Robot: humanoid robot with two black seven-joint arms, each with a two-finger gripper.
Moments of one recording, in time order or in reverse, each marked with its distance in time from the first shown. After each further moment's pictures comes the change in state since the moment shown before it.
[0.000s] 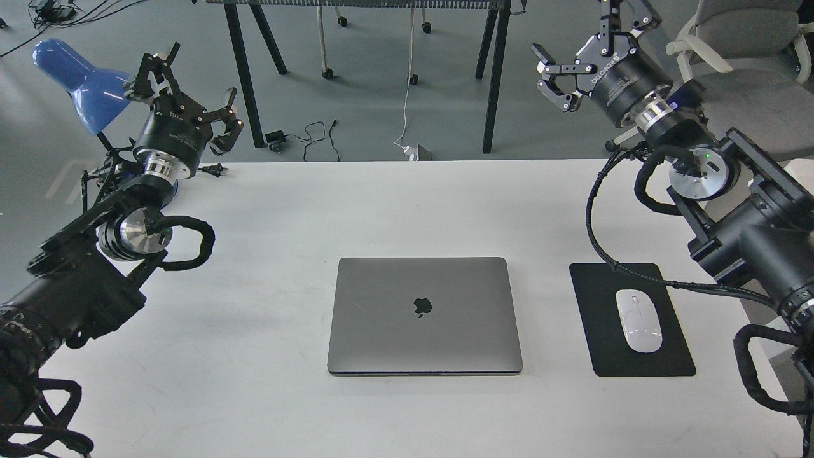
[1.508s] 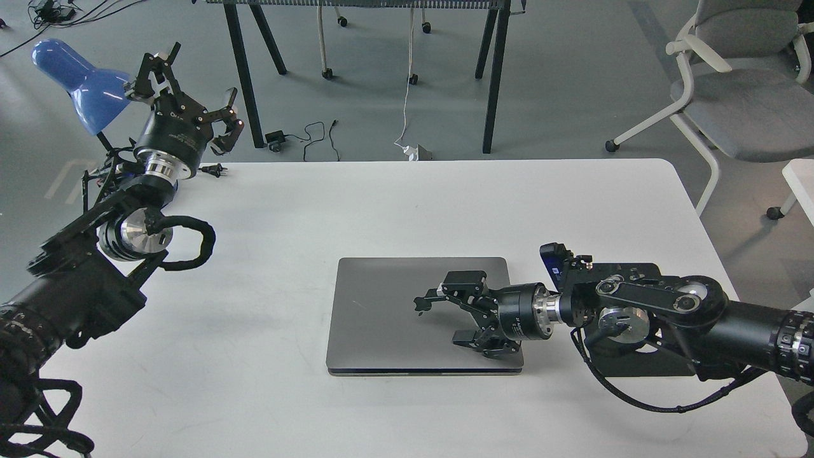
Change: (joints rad) left arm 0.000 -0.001 0.000 0.000 0.000 0.000 0.000; right arm 0.034 -0.055 -1.085 0.280 -0.243 -0.013 -0.016
